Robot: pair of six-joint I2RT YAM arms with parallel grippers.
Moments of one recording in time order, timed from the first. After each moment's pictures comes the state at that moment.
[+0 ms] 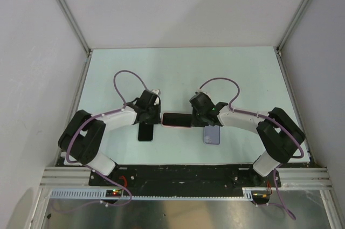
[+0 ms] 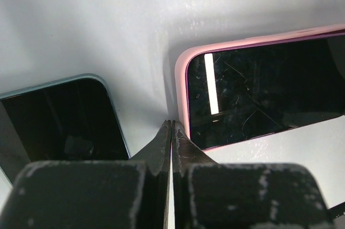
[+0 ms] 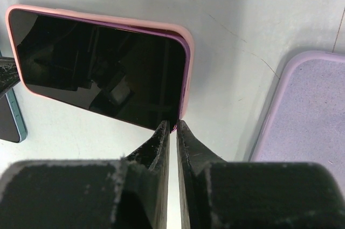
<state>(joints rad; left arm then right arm) -0.55 1.54 0.75 -0.21 0.06 -0.49 0.78 1.62 0.90 -0.29 0.07 0.79</state>
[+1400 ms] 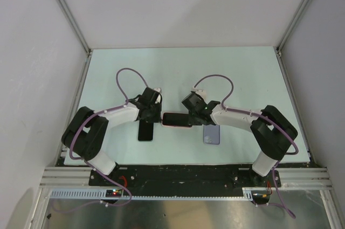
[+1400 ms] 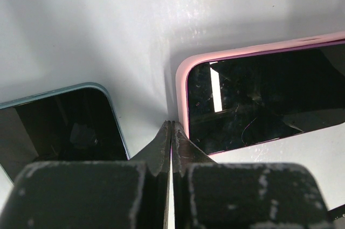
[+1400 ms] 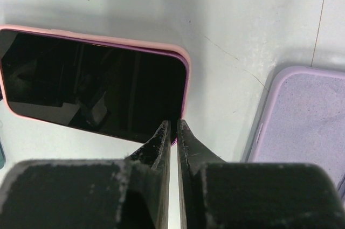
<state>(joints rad) -0.55 1.59 0.81 -0.26 0.06 -0.49 0.85 1.72 1.00 -0.38 0.24 0.78</state>
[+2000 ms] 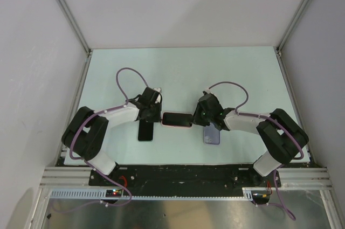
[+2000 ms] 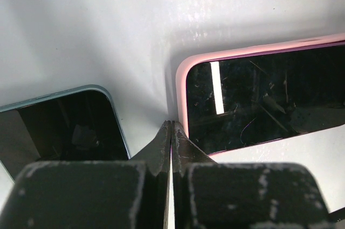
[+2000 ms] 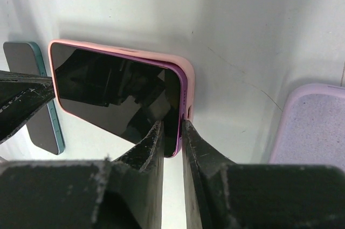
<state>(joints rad) -0.55 1.60 0.82 -0.26 0.06 -0.48 0.71 1.62 0.74 0.03 -0.03 0.87</state>
